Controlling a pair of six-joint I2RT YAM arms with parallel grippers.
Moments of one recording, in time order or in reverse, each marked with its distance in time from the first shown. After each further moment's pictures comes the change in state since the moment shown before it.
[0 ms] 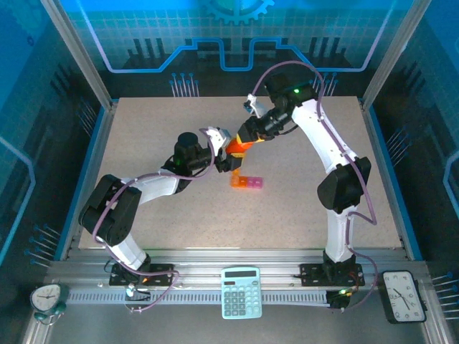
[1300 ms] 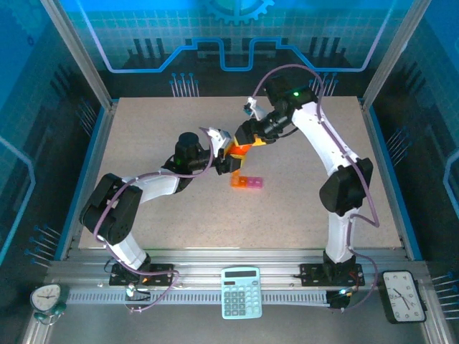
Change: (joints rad) left arm 0.005 0.011 0.004 -0.039 0.078 -0.098; right arm -0.005 -0.076 -0.119 0.073 -0.022 0.064
